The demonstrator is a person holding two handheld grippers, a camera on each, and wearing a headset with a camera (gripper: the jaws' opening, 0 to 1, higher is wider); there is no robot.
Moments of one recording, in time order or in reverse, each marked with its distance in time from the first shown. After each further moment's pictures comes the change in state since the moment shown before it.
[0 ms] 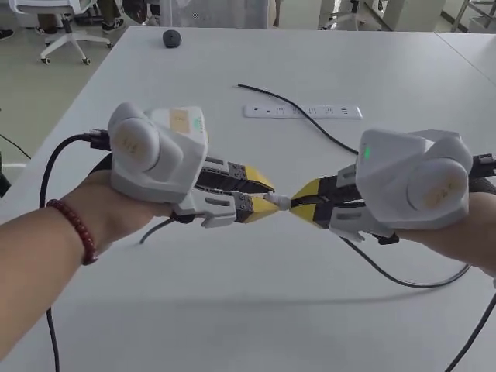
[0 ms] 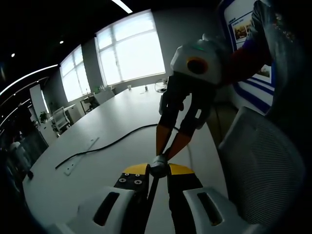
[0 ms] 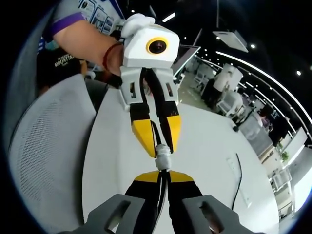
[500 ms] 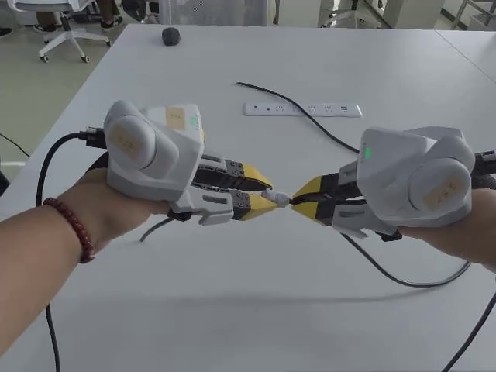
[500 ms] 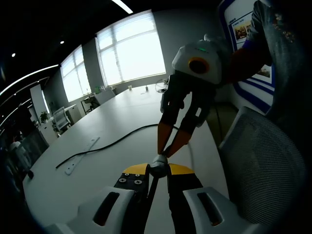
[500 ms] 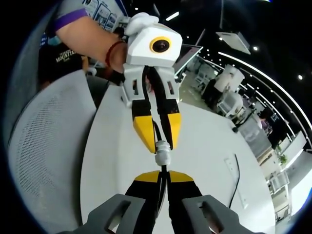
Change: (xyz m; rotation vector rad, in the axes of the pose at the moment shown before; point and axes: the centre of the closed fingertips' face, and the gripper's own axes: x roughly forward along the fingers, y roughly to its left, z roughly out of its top) left arm -0.002 0.002 -0.001 -0.001 -0.003 0.005; right arm -0.003 -0.002 -0.003 -0.026 0.015 -0.004
